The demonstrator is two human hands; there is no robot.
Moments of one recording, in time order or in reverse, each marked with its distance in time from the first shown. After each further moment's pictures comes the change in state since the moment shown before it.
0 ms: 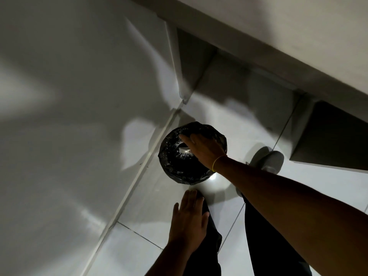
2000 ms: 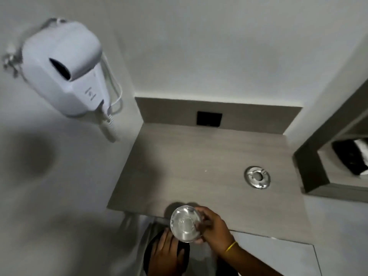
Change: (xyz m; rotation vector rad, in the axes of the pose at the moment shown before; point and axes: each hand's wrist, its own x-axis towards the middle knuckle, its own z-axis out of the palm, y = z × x) left_hand -0.101 0.220 -0.306 0.106 0.523 0.484; right_hand -0.270 -0.031 -0.441 1.359 0.601 0.791
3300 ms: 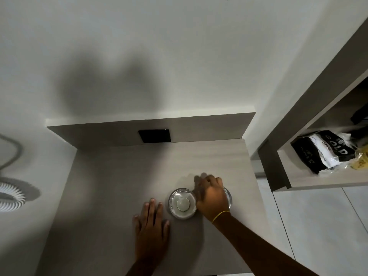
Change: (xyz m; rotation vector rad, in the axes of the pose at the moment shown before) left_hand 0.219 0.077 0.058 0.262 -0.015 0.091; right_hand 0.175 -0.033 -0.191 -0.828 0.488 -0.265
